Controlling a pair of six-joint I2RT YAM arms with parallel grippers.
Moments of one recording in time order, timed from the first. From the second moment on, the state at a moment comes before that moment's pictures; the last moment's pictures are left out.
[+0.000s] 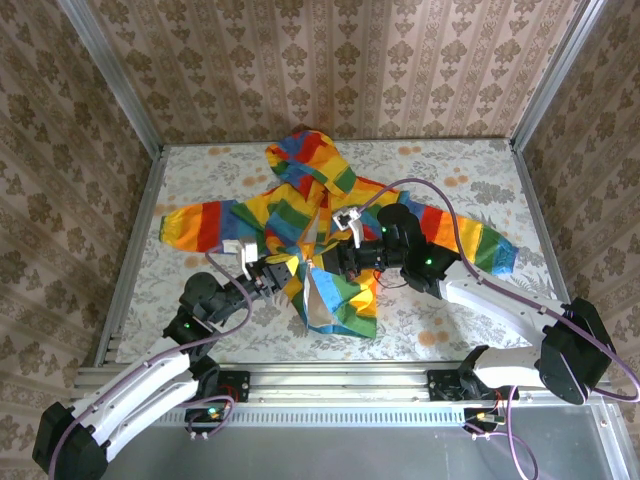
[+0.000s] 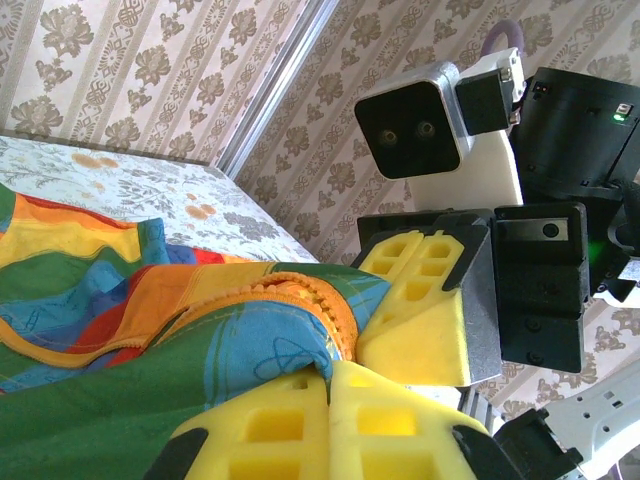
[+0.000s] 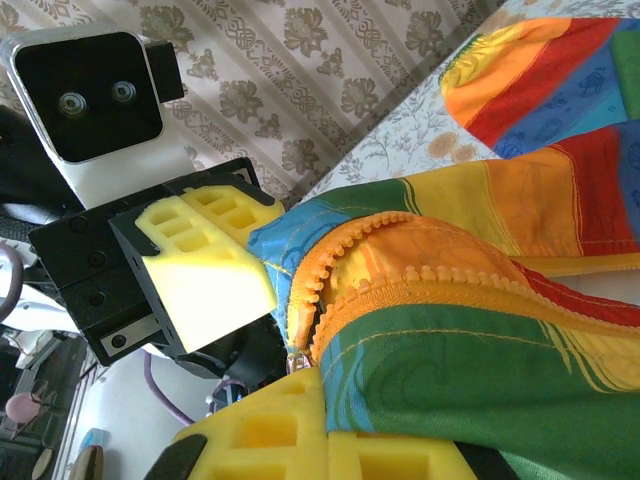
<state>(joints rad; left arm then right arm) -0.69 0.62 0.27 0.44 0.39 -0.61 0.70 1.27 0.87 0.05 -0.65 0.47</state>
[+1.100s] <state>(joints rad) -0.70 0.62 0.25 0.46 0.44 -0.62 0.68 1.28 0.84 0.14 -0.69 0.56</state>
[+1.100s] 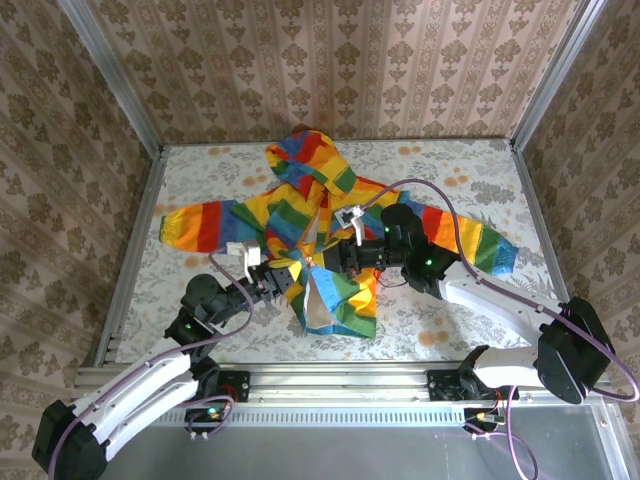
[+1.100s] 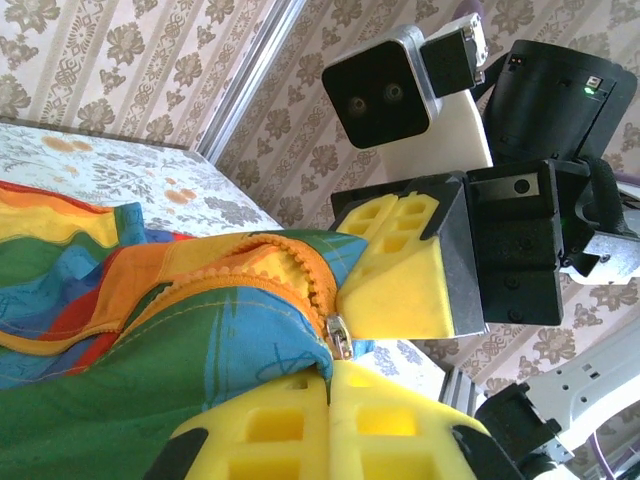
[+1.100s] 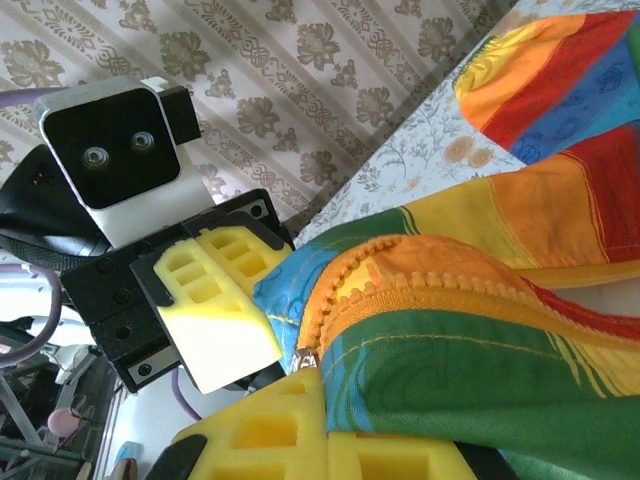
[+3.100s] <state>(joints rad) -0.71 0.67 0.21 0.51 0.47 -0.85 0.67 1.33 0.78 0.28 -0.75 0.64</state>
